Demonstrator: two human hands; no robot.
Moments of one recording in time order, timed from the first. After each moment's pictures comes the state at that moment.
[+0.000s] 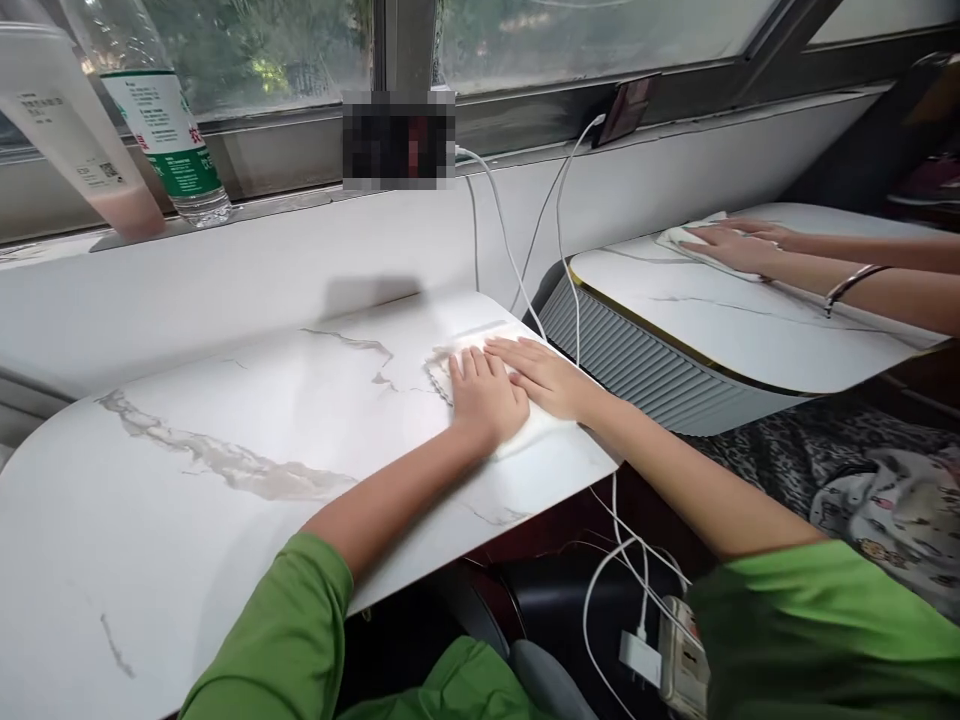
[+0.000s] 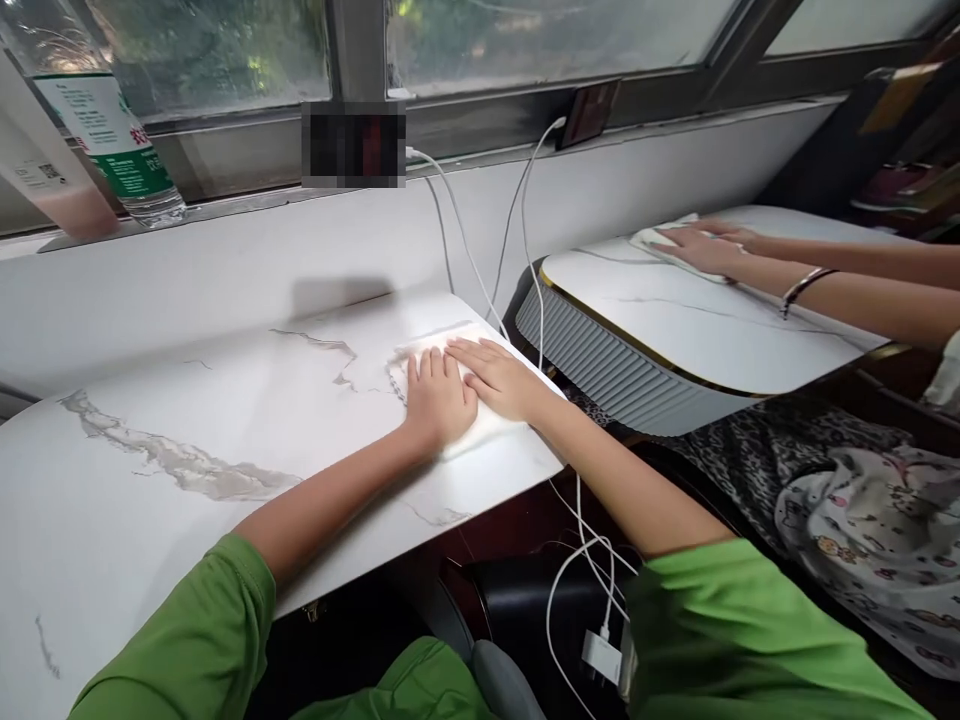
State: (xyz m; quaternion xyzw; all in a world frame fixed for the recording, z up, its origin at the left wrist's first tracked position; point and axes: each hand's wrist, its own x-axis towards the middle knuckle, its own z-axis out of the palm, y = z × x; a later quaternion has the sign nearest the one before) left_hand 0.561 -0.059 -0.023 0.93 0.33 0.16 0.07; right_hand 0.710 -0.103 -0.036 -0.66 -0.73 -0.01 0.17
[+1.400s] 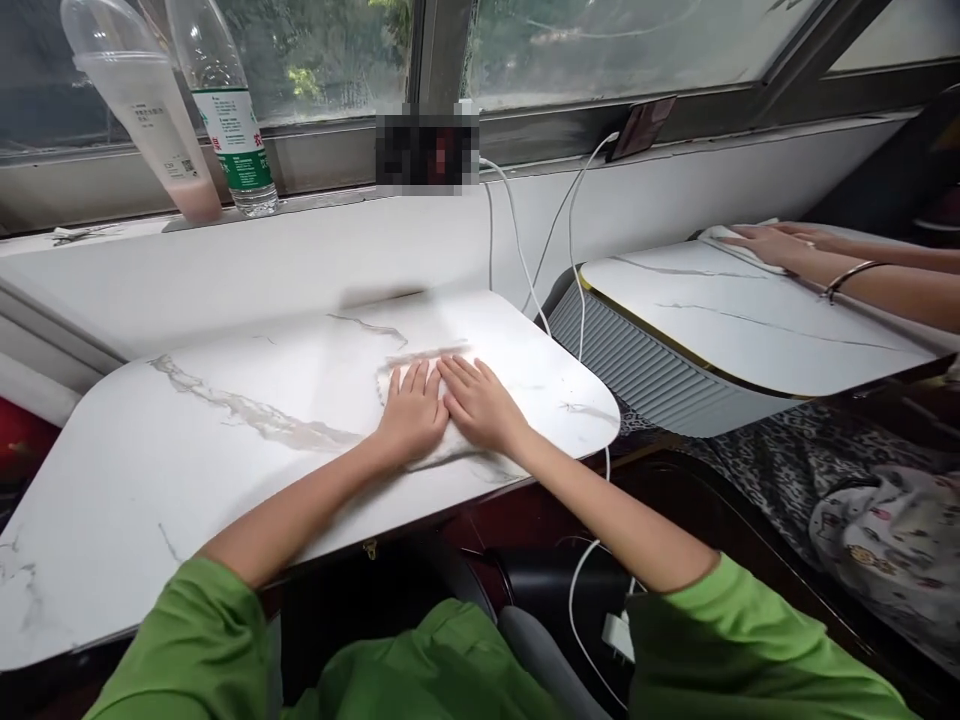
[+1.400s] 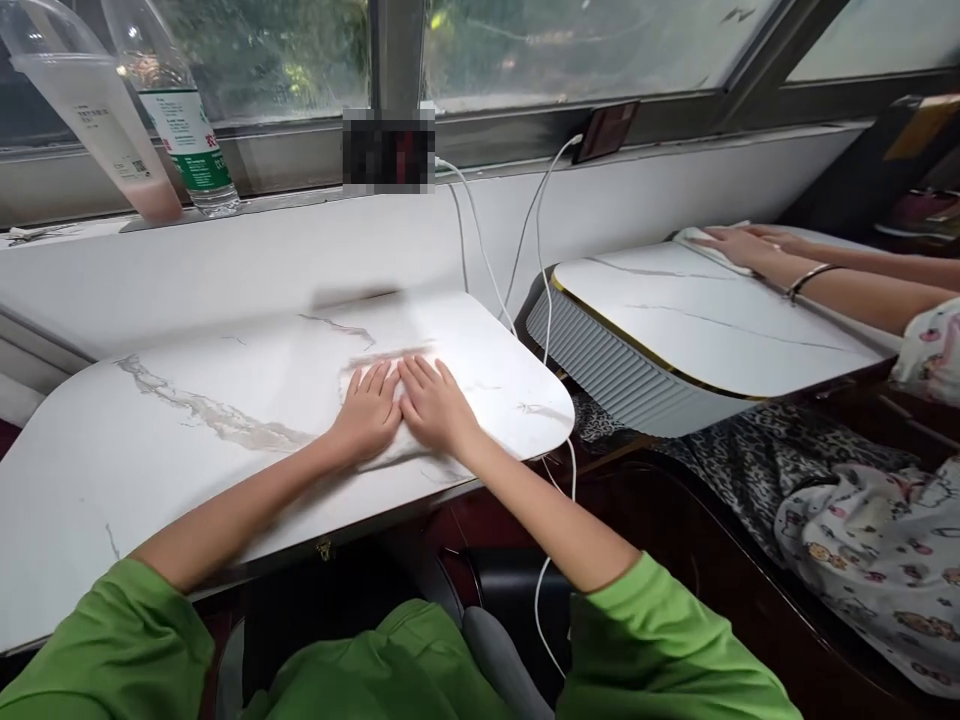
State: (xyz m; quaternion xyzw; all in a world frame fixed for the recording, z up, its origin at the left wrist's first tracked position) left_hand 0.432 -0.050 -0.010 0.94 0.32 0.06 0.08; right_hand 0.571 -0.107 -0.030 -0.70 -0.70 -0.05 0.14
